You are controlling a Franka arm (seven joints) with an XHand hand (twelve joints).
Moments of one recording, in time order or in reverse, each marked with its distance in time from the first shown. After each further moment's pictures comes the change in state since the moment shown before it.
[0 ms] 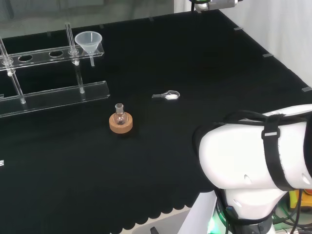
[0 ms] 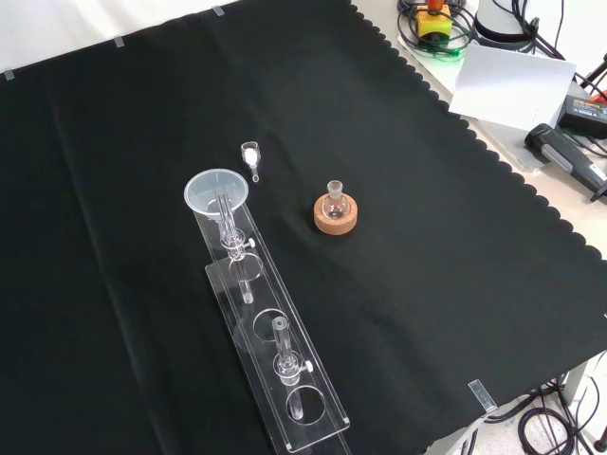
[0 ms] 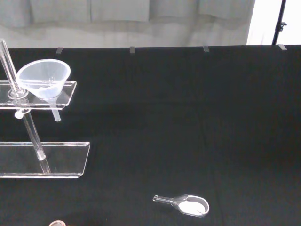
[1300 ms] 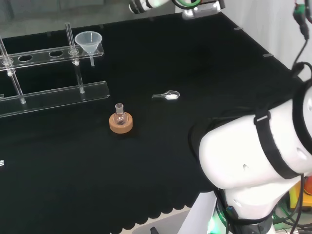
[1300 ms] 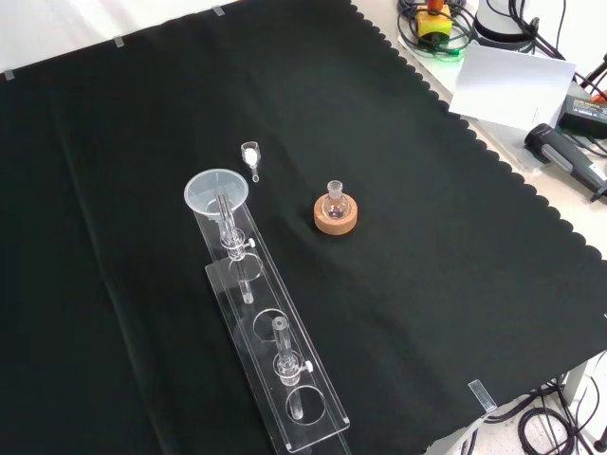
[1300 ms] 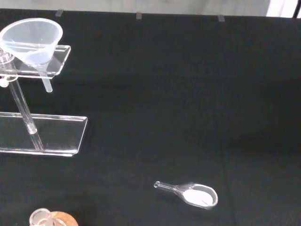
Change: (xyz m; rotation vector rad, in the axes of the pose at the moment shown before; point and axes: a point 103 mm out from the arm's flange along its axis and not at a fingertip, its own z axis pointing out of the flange) arm 0.006 0.065 0.053 0.095 -0.029 -0.047
